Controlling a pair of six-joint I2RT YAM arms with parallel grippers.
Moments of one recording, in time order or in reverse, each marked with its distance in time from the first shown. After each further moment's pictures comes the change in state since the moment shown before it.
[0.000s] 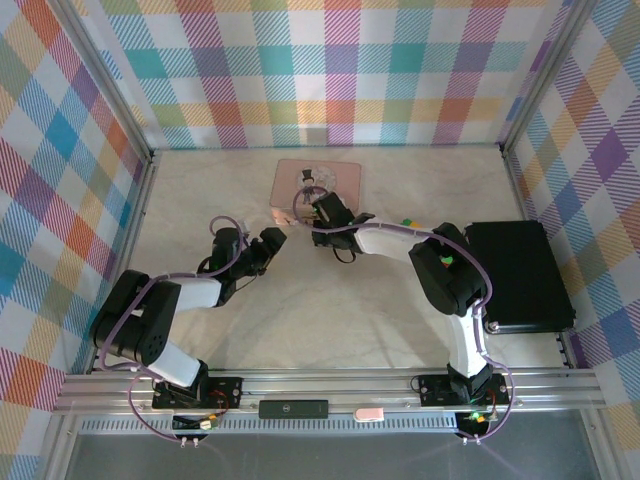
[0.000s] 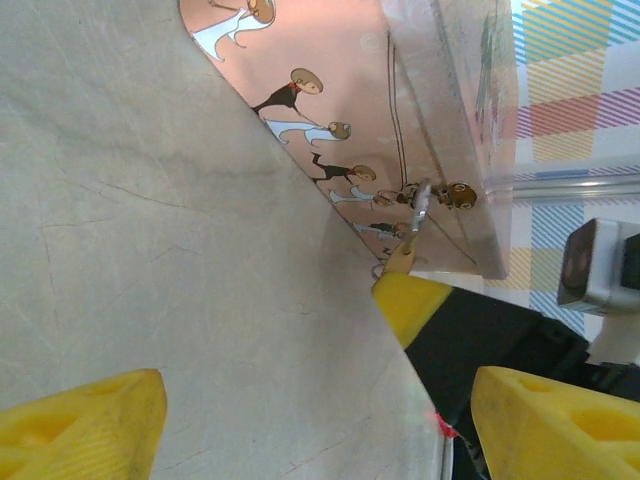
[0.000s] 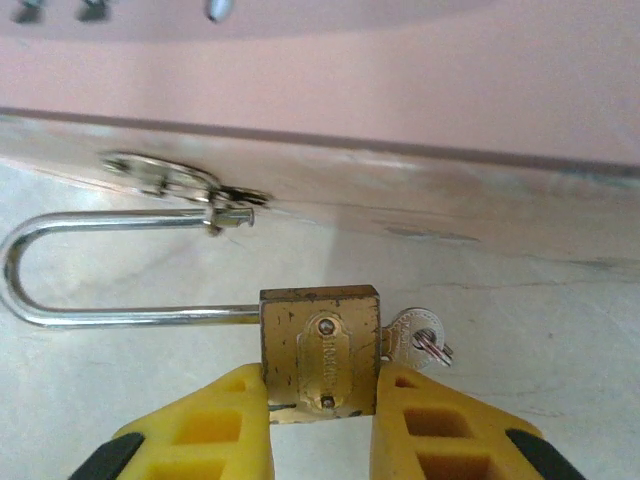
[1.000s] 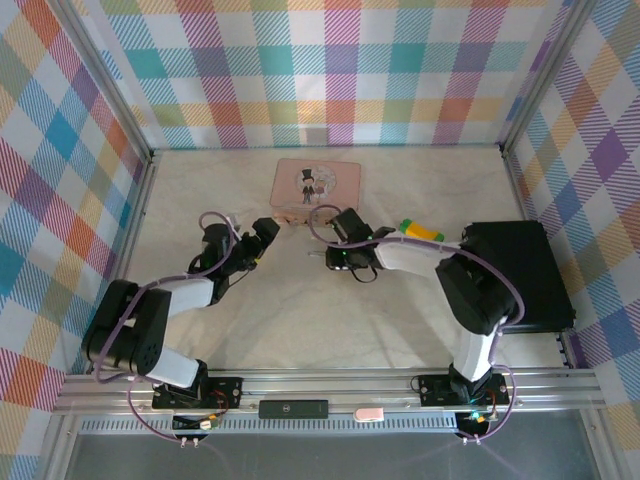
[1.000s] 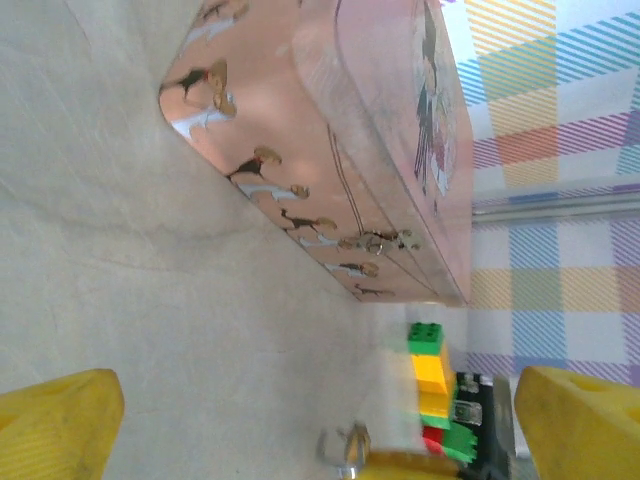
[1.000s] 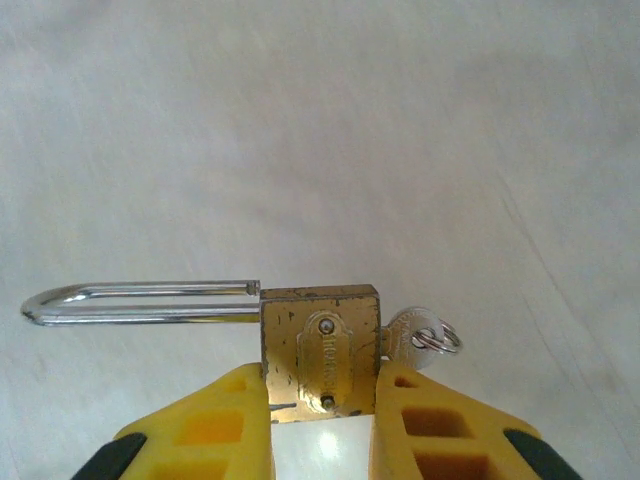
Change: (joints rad) left arm 0.061 -0.101 0.024 -0.078 -0.010 0.073; right arm 0.006 -0.243 -0.301 -0.088 -0.167 -0.027
